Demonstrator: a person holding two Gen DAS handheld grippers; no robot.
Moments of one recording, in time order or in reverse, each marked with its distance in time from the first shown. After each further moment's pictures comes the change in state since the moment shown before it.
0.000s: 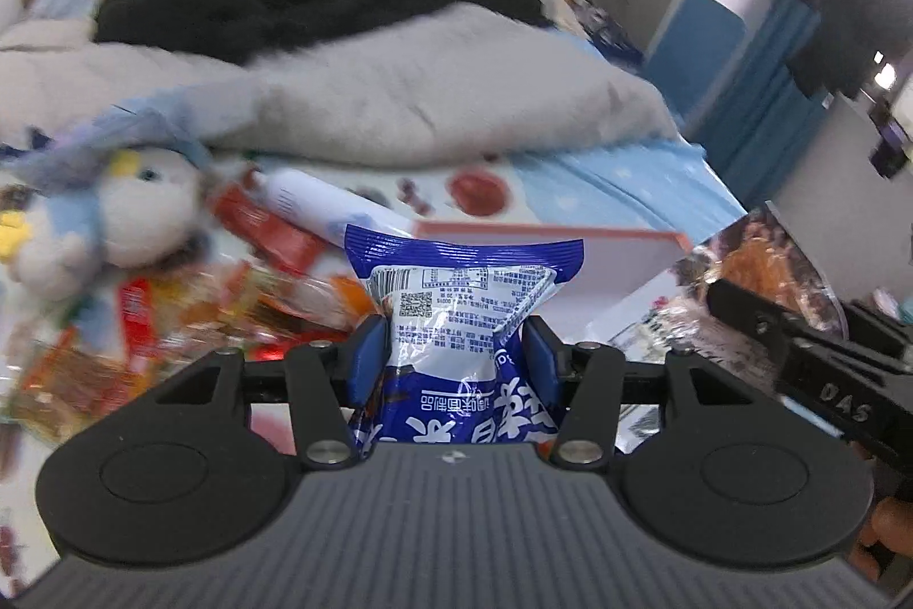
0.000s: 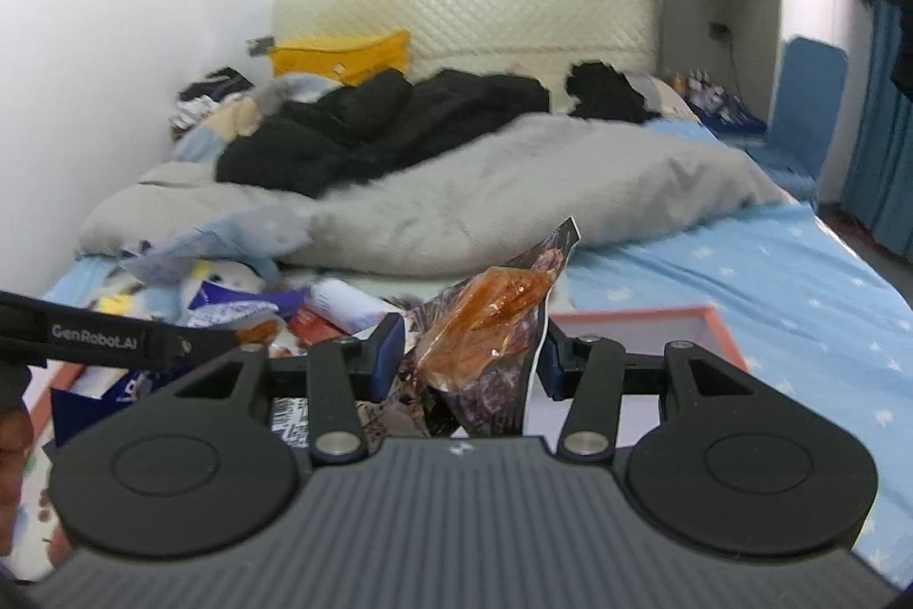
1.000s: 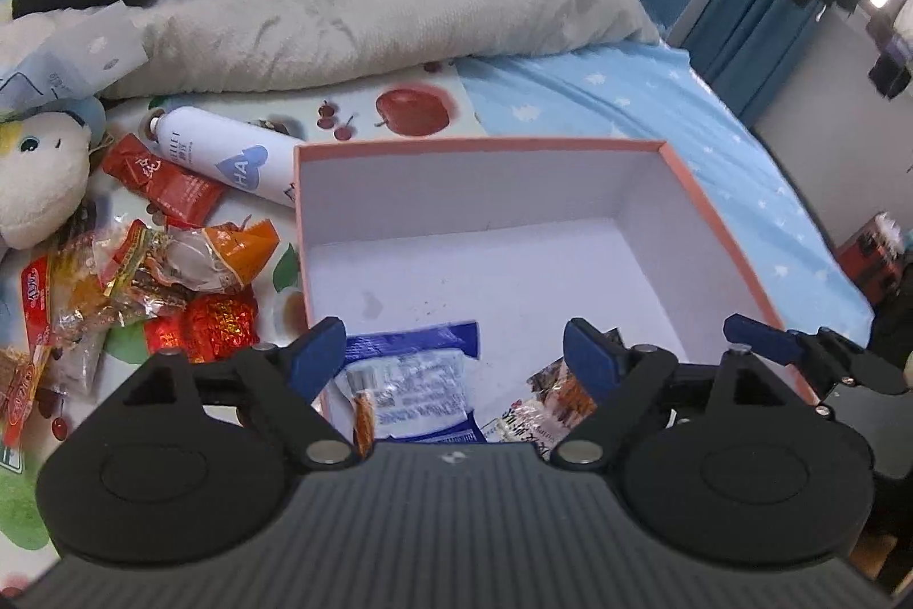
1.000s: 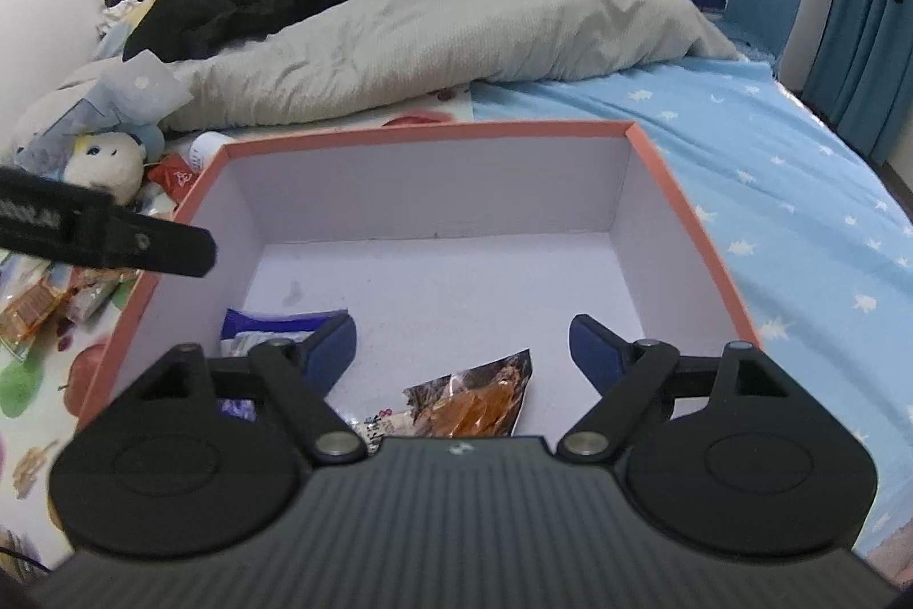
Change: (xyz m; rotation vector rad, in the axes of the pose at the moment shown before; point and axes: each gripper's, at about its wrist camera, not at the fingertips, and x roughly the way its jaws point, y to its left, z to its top) left arm 0.089 -0.054 -0.007 0.070 0.151 -0.016; right arm 0.060 -0.063 -0.061 0.027 0.224 -0.102
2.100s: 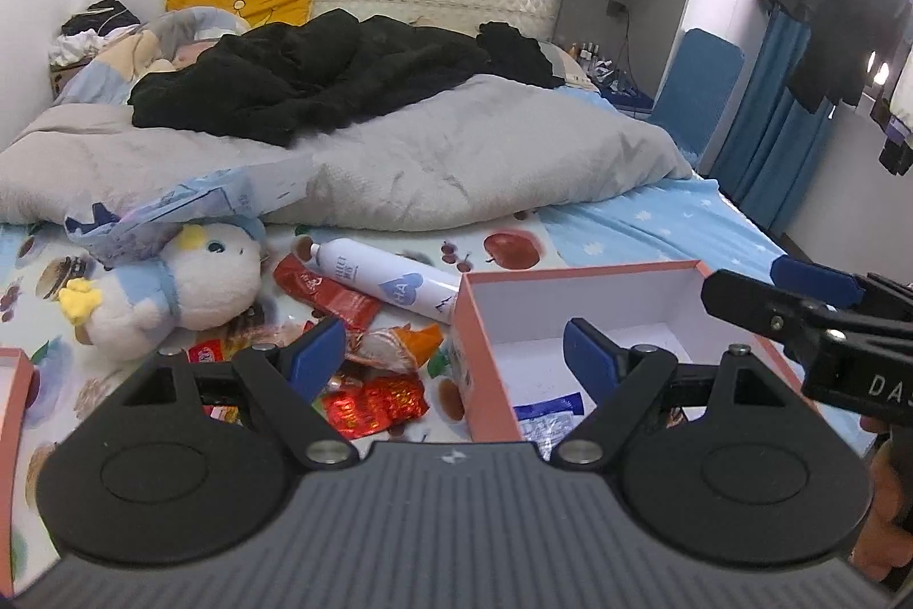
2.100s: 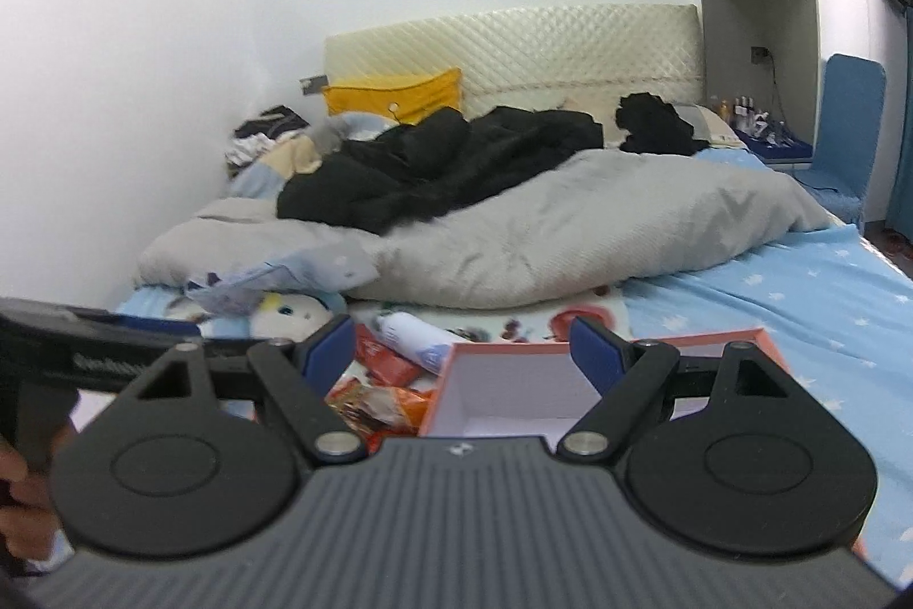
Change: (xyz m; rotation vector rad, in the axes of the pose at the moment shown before) left arm -0.160 0.072 -0.045 0.013 -0.320 0.101; right arm -0.112 0.088 0.037 -0.031 -0.337 0.247
